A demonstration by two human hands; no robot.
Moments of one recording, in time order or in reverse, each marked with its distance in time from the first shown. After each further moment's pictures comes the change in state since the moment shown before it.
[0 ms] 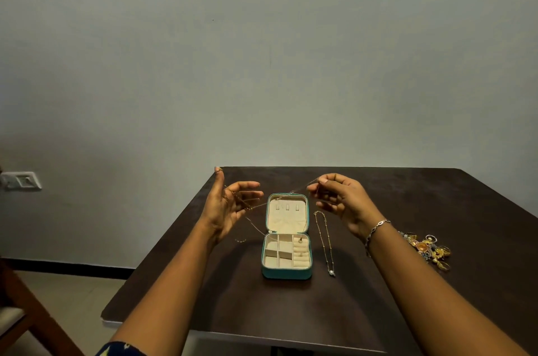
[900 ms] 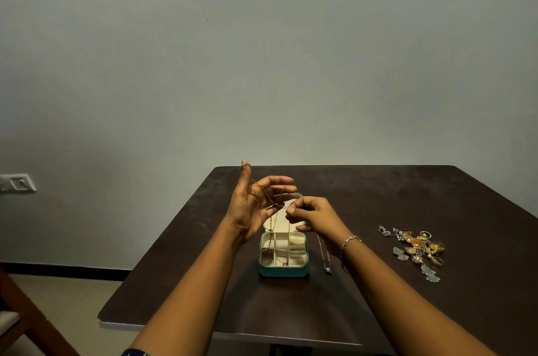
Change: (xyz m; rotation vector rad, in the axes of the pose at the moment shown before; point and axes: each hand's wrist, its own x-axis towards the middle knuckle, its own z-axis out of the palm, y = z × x) left_hand -0.007 0.002 0.051 -0.077 -0.253 0.047; right_hand -0.007 0.038 0.026 -0.331 -0.117 0.009
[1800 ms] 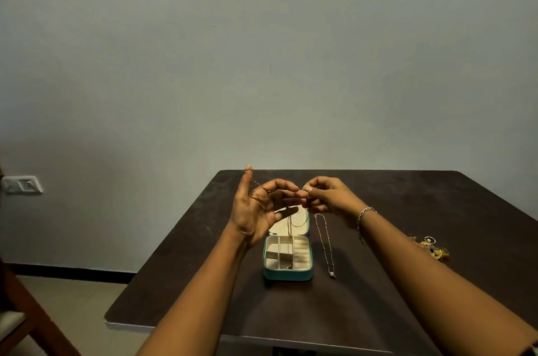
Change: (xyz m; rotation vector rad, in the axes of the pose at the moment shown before) left_hand -0.008 0.004 0.005 -0.091 -0.101 0.059; right_hand 0.029 -0.025 -0.035 -0.031 -0.048 0.037
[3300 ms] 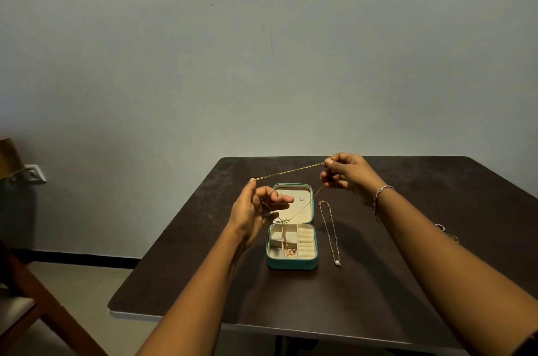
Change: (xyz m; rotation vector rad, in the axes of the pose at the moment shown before) left_hand -0.002 -0.028 -0.026 0.121 0.301 -0.133; right_hand 0.010 -0.003 -0.021 0.137 0.149 0.019
